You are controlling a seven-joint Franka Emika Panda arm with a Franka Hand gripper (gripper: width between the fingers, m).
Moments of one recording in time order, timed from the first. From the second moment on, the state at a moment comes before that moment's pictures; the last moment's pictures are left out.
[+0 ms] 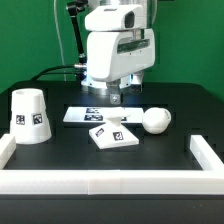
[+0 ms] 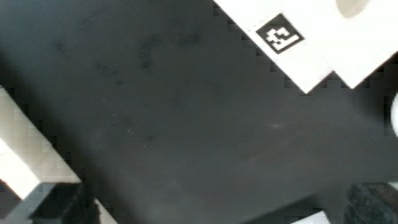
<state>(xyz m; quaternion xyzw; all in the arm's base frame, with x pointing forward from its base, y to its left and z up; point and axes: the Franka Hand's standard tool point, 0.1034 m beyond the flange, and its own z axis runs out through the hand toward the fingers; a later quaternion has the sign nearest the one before) 0.528 0.013 0.111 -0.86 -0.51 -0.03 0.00</state>
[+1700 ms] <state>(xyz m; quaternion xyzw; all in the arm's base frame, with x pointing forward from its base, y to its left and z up) 0.510 0.001 0.096 -0.98 -0.22 -0.02 0.01</state>
